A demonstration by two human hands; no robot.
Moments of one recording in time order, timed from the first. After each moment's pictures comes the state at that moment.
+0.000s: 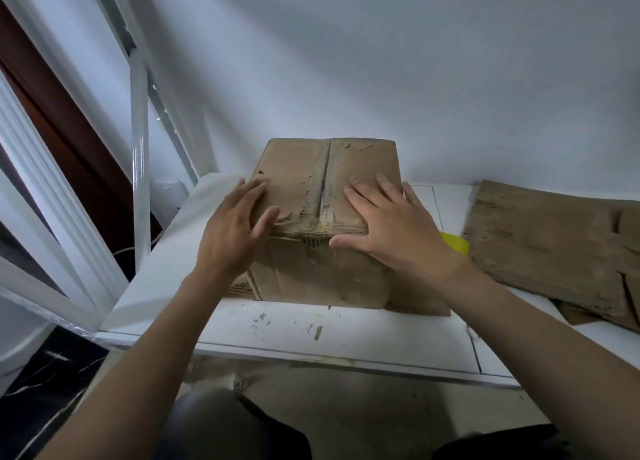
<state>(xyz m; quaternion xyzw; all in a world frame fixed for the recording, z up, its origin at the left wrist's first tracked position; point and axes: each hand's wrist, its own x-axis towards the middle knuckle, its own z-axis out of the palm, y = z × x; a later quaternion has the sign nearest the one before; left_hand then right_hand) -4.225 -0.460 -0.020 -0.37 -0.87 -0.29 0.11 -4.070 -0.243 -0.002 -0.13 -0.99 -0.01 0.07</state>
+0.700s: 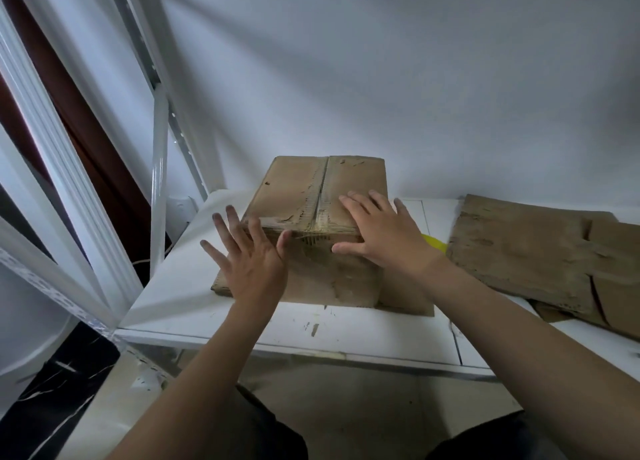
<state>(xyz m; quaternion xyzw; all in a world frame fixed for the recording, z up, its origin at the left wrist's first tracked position) -4.155 -0.447 -0.047 -0.18 -0.95 -0.19 0.19 -4.049 -0.242 0.010 -0.12 -0.99 0.04 0.06</state>
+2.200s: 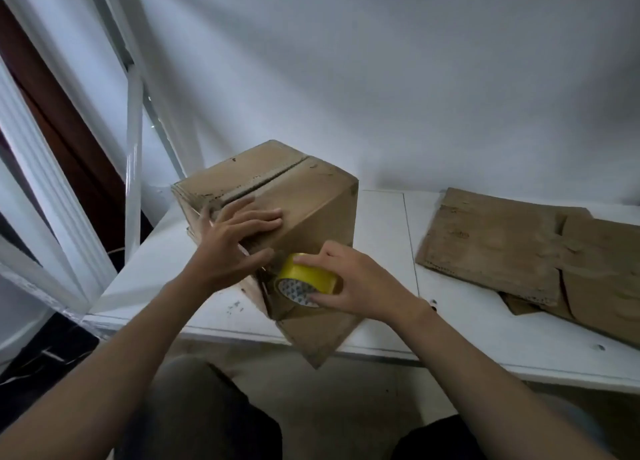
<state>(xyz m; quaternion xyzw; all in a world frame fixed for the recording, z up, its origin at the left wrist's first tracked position) -4.170 -0.468 -0.021 -0.51 -0.80 -0.30 0.11 -3.986 -0.265 -0.032 0.07 -0.96 0.23 0.11</state>
